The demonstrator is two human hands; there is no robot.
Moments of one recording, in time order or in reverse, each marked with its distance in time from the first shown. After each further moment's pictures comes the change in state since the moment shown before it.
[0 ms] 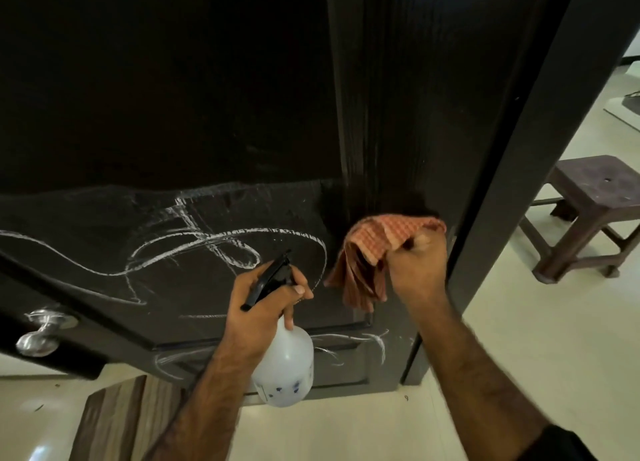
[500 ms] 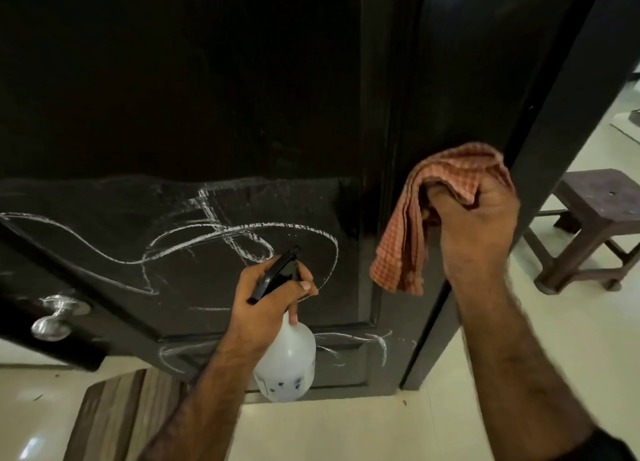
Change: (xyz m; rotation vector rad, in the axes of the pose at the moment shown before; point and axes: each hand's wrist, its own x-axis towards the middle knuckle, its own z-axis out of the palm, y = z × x) left_hand -0.009 0.007 -0.010 -0.018 0.044 -0.028; right_hand 0.025 -0.081 -0.032 0.083 0.163 -0.123
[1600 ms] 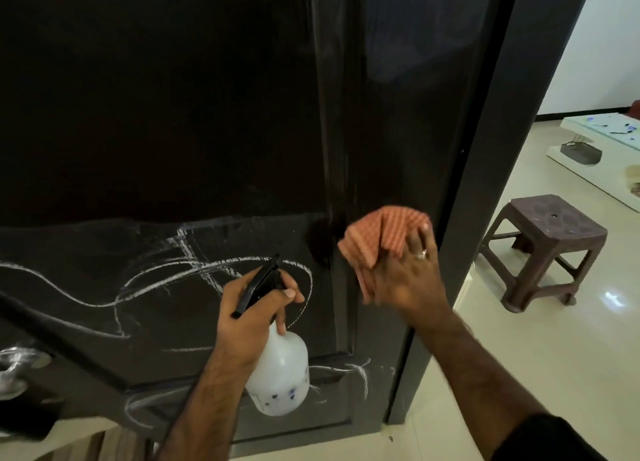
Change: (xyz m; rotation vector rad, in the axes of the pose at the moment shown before) left_hand 0.010 0.029 0.015 -0.066 -0.069 0.160; right_hand -0.007 0.103 -0.025 -1.037 -0.244 -0.896
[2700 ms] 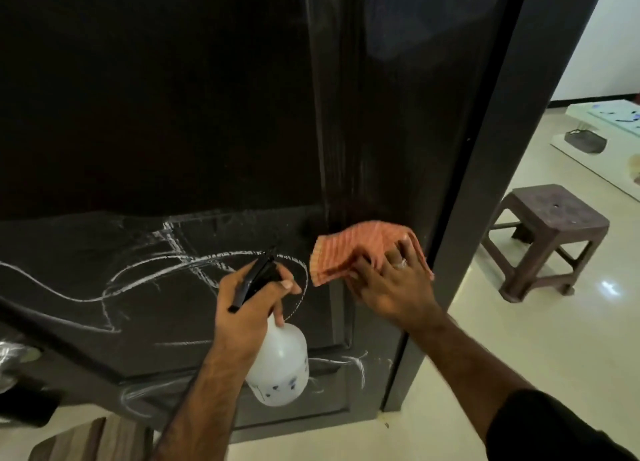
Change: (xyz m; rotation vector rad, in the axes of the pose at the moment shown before) left_hand 0.008 -0.016 0.007 0.020 0.089 -0.021; right_hand -0.014 -0.011 0.022 -0.001 0.126 -0.157
